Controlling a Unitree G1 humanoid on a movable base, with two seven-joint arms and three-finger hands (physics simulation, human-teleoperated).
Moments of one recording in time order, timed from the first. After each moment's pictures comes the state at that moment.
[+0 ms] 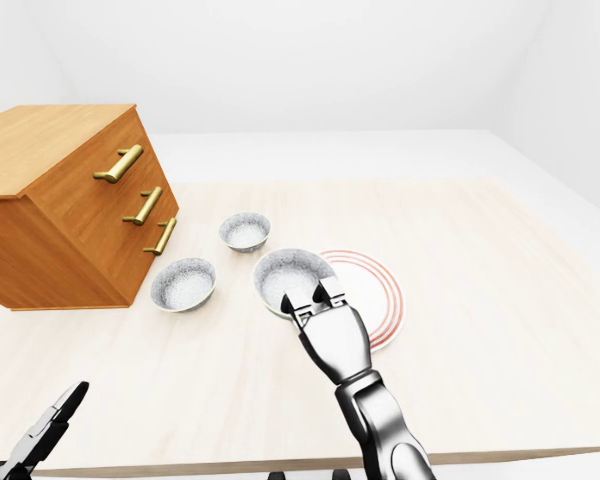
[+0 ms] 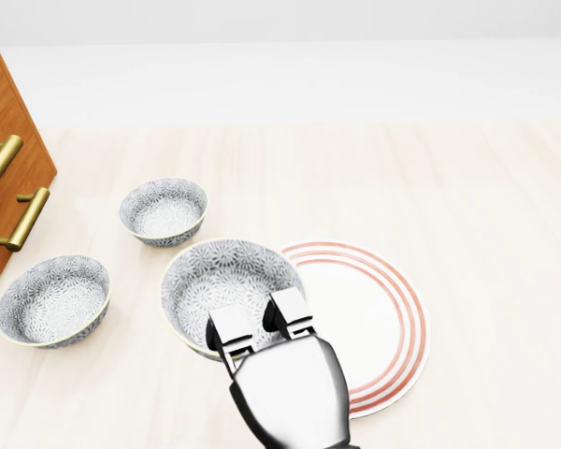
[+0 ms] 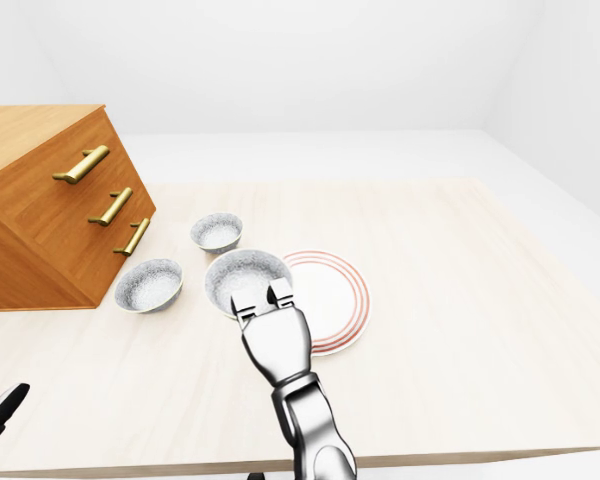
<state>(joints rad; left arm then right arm) 0.29 -0.09 0.81 -0.31 -0.31 0.09 0.33 0.15 0.03 0.54 -0.29 -1.48 0.09 -0.02</state>
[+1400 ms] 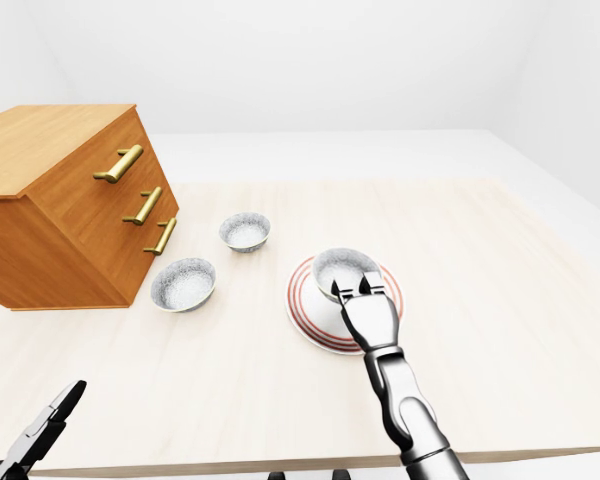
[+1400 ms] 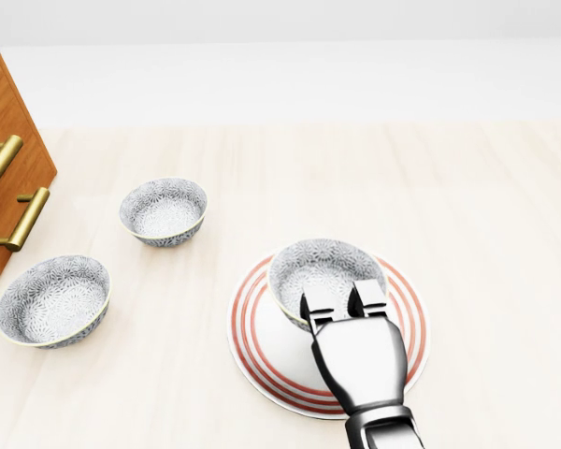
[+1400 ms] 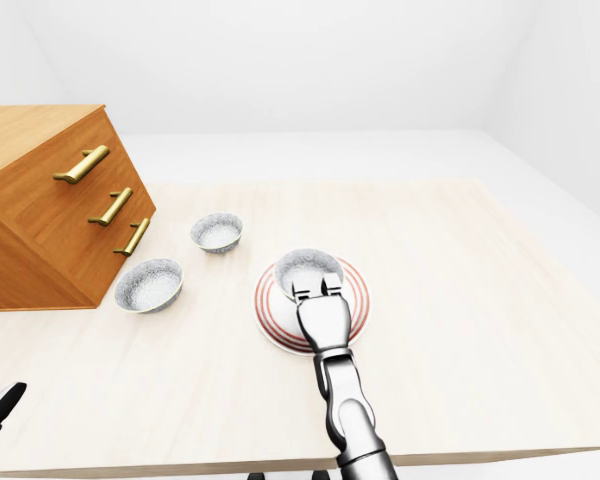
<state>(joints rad) 0.29 -0.09 0.81 -0.32 -0.31 0.09 0.34 -0.02 0.02 0.23 0.10 -1.50 0.09 -0.17</state>
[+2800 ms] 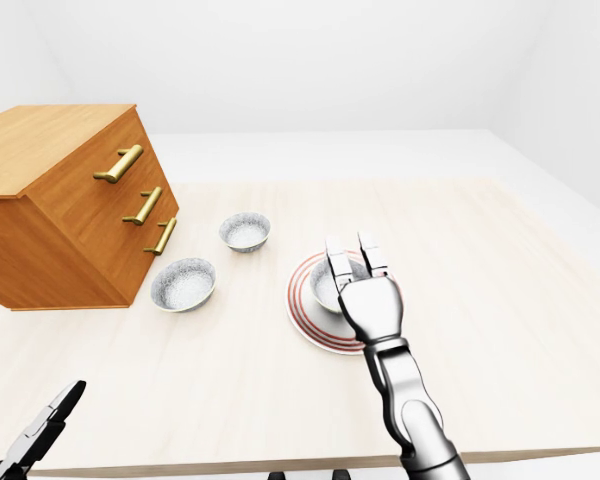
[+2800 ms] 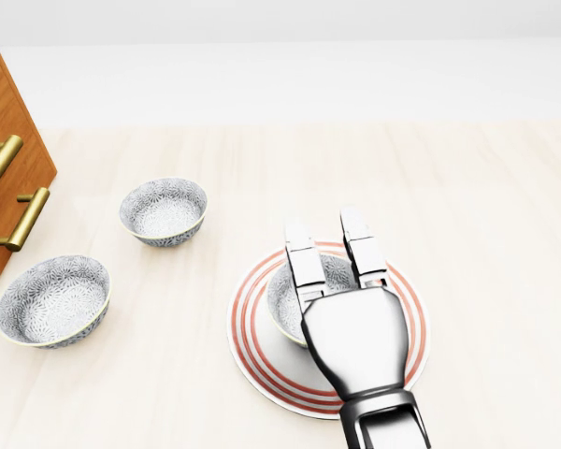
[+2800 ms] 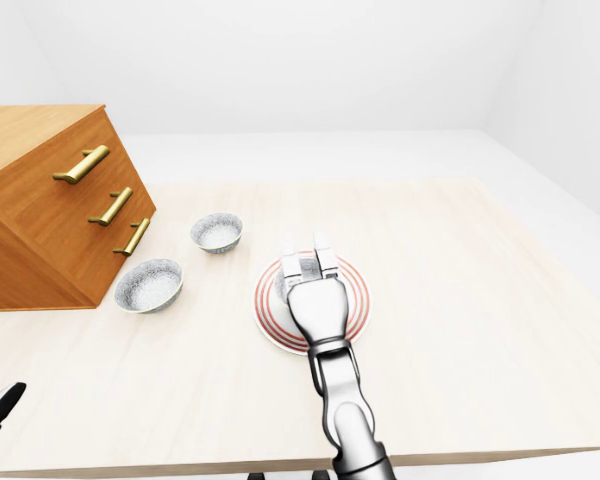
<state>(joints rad) 0.29 -0.09 0.81 -0.33 -0.30 0.09 0.33 0.00 0.03 0.27 -0.13 -1.65 0.09 -0.09</state>
